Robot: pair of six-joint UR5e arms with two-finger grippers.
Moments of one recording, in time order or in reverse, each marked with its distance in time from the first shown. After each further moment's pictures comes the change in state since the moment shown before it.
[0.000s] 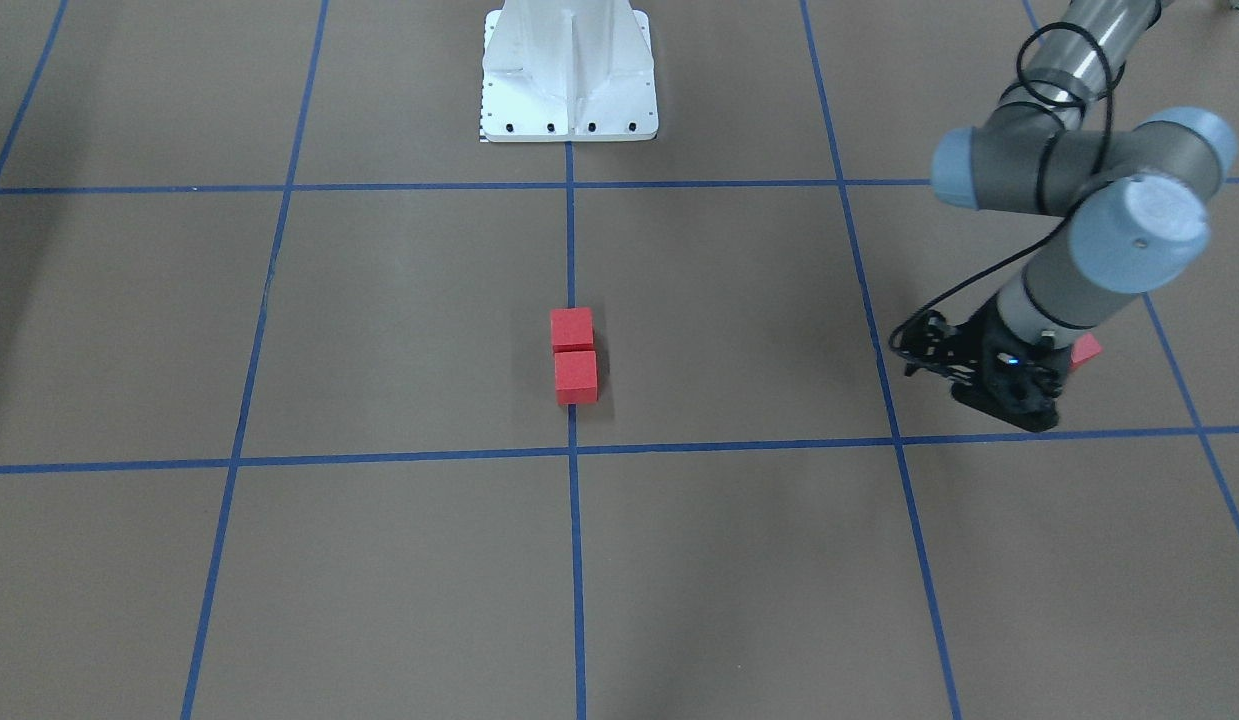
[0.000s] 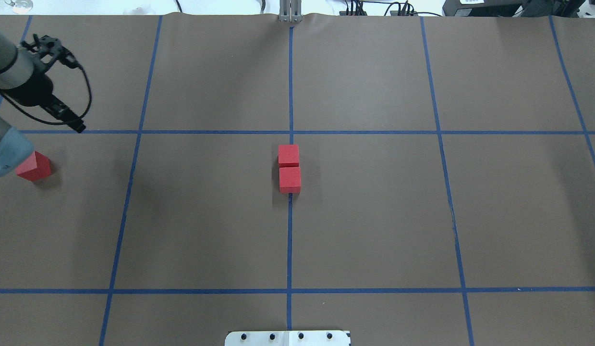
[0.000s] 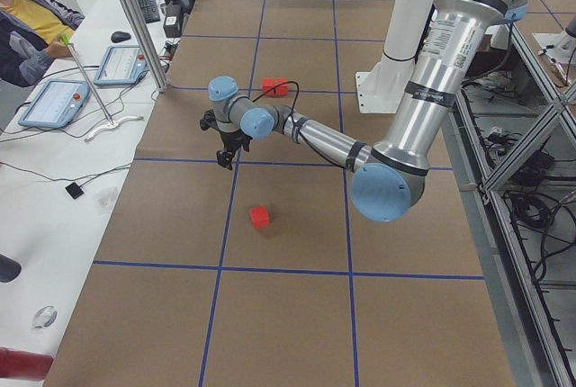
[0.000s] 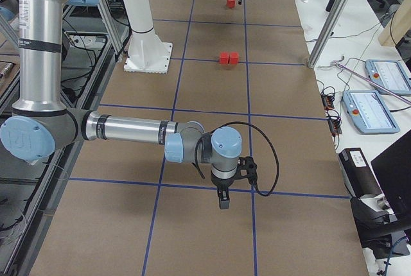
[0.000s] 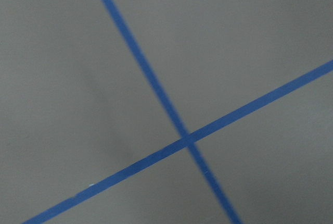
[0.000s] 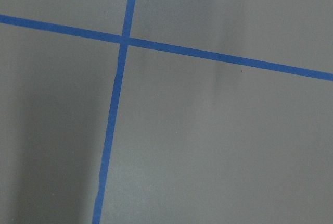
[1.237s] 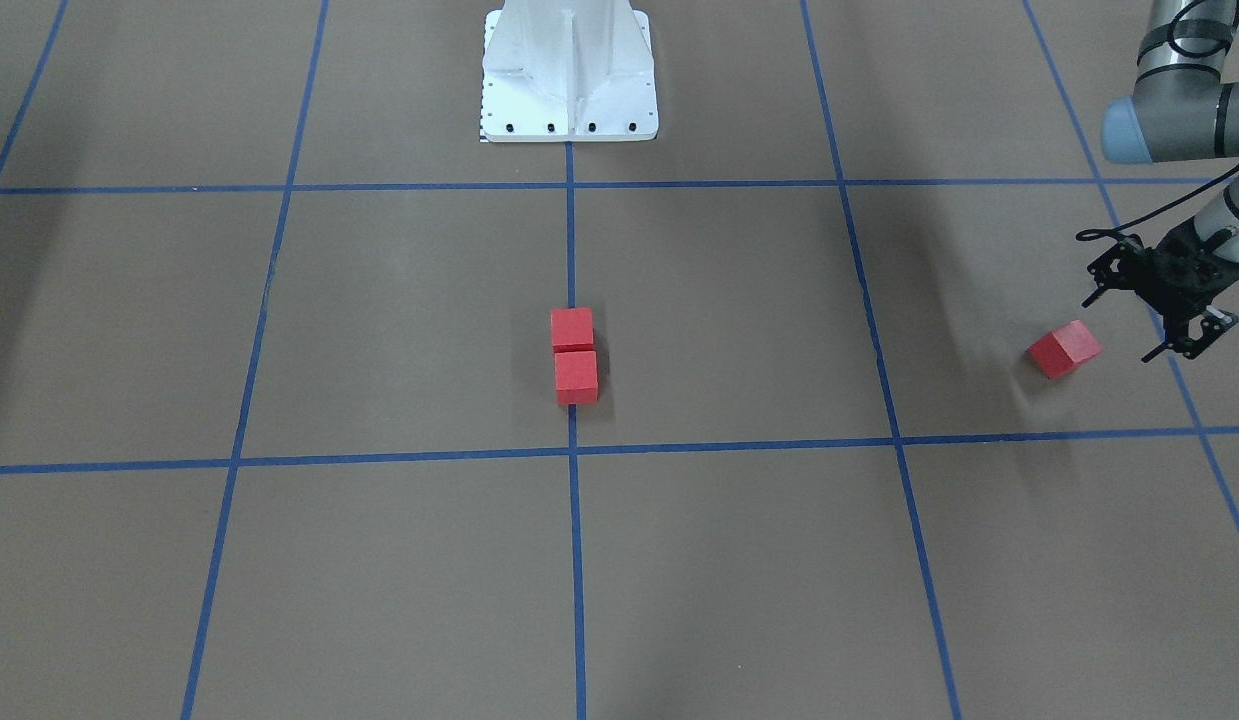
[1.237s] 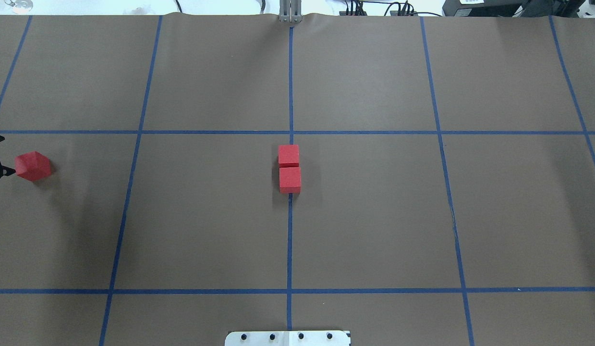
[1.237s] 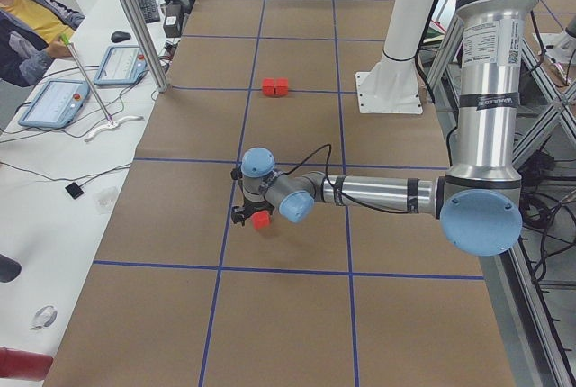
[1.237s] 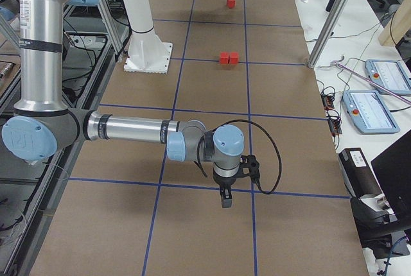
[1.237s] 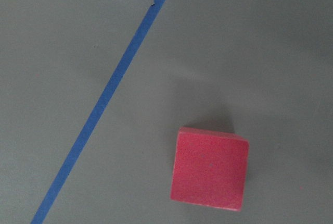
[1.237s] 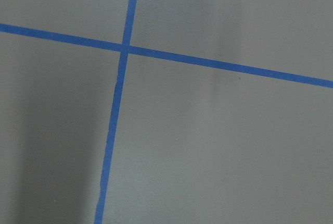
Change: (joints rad) left arm -0.026 0.277 0.049 -0.436 -0.002 0.384; right arm 0.000 0.012 -0.001 0.000 0.001 0.007
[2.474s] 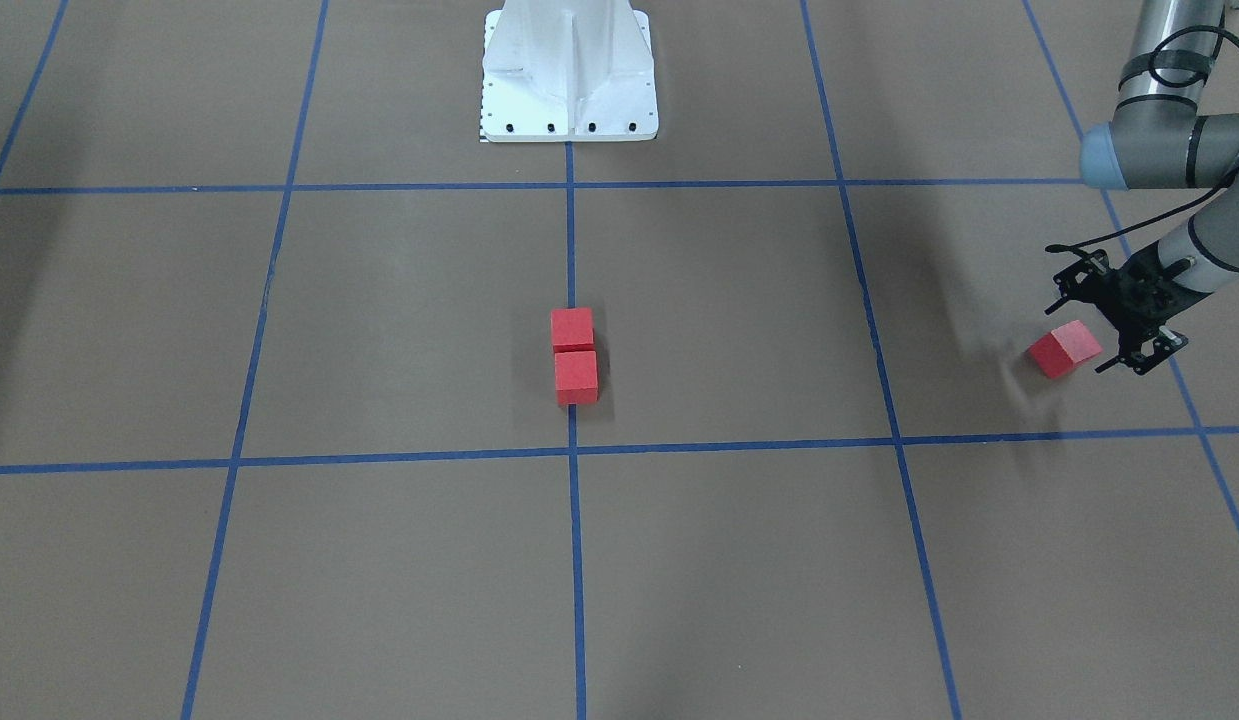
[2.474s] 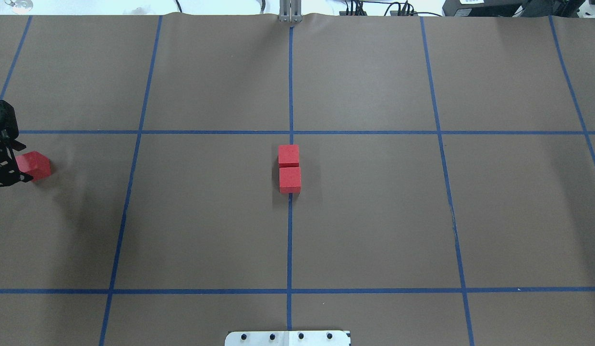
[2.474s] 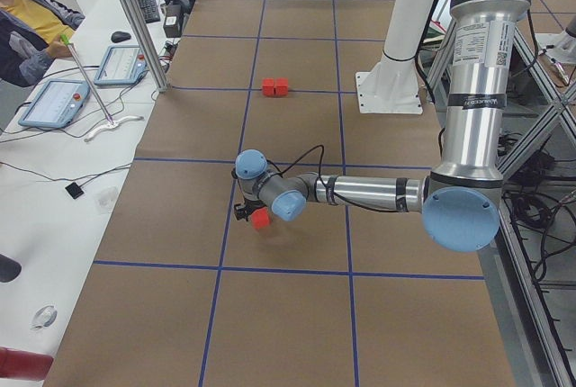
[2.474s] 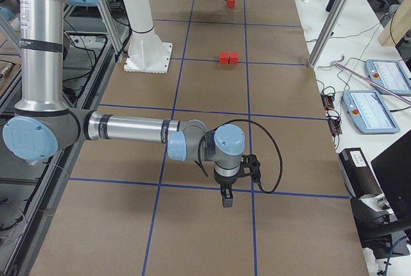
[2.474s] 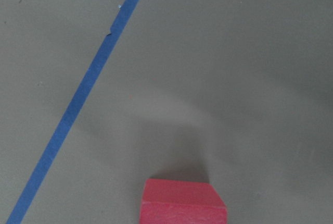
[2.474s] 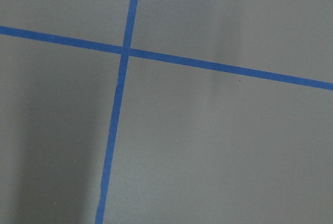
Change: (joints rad) left arm 0.031 -0.039 0.057 0.003 -0.078 0.008; right arm -0.001 0.005 -0.001 0.000 -0.001 0.002
